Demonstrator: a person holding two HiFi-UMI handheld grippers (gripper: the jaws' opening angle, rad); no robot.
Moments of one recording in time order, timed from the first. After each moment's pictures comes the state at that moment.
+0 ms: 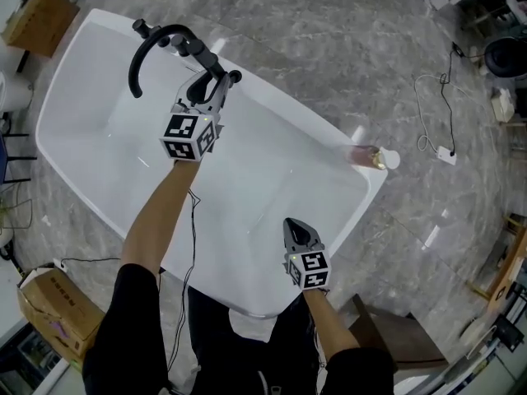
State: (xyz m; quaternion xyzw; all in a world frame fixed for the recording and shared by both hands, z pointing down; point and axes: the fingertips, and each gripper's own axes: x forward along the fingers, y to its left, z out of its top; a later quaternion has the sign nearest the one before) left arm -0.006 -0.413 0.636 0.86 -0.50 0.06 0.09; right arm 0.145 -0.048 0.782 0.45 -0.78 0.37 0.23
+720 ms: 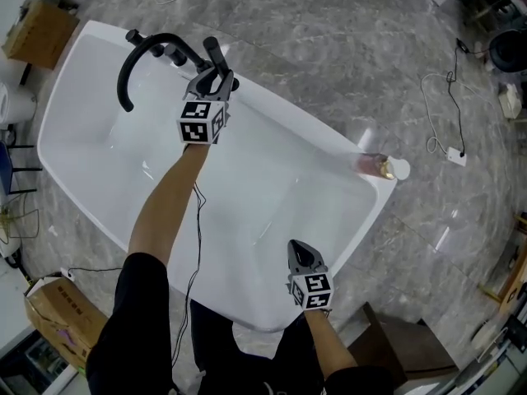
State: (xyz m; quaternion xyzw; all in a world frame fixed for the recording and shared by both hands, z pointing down) left arm 0.006 -0.470 0.721 0.85 -0.51 0.13 0.09; right arm 0.154 -0.013 0.815 0.47 -0.76 0.40 0.22
